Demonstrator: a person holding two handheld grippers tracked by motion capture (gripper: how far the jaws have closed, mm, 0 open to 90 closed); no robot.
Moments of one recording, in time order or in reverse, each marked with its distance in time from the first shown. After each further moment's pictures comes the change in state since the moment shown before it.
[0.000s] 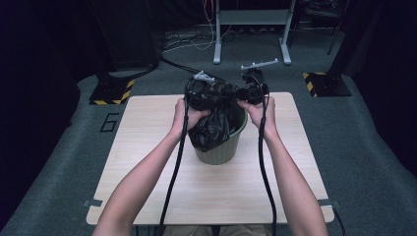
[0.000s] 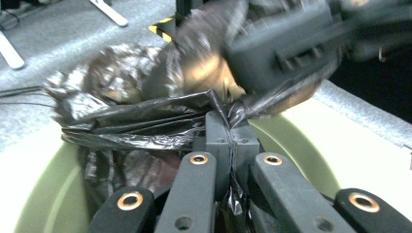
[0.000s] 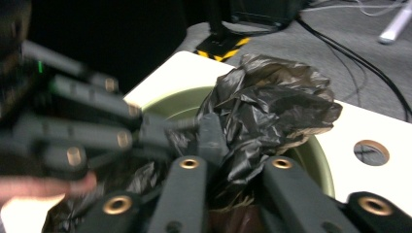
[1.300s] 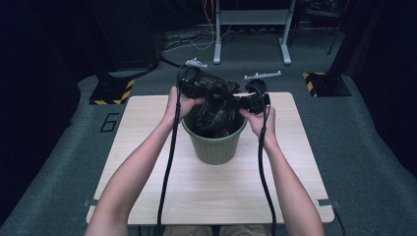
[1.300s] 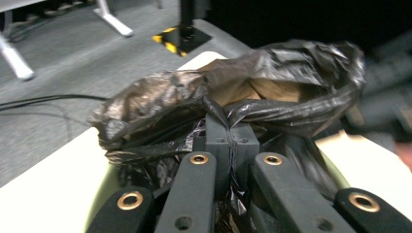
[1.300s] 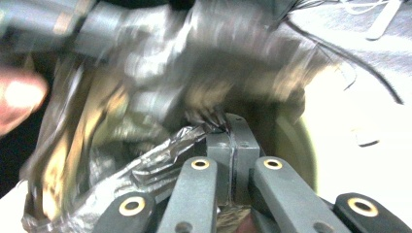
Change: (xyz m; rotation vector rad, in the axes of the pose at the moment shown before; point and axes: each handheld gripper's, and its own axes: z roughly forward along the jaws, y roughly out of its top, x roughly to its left) left arm 0.020 0.017 -0.014 -0.035 -0.062 -0.003; right arm -0.007 -0.022 0.003 -0.038 -0.046 0.049
